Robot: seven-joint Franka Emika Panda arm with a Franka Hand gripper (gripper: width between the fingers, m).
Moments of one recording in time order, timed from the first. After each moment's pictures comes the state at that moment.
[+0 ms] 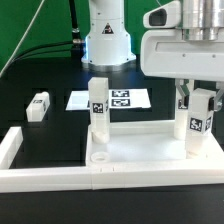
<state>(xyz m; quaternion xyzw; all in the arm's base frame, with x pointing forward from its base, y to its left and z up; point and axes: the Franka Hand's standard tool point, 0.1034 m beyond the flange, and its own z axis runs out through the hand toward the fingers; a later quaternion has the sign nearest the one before) 0.639 0.111 0.112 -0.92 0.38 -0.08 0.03</state>
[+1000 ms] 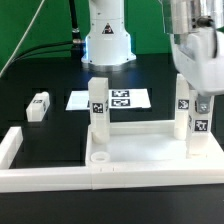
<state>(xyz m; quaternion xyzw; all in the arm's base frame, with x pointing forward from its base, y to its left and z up) 0.640 0.111 0.110 -0.79 0.61 -0.04 0.07</state>
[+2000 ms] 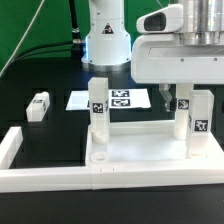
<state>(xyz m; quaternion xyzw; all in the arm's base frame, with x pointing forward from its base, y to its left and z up) 0.645 0.107 0.109 -0.98 0.18 -0.07 0.02</state>
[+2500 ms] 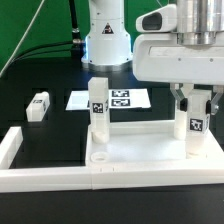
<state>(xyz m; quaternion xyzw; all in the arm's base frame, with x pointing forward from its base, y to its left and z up) 0.645 0.104 0.109 -0.94 0.34 -0.07 0.03</state>
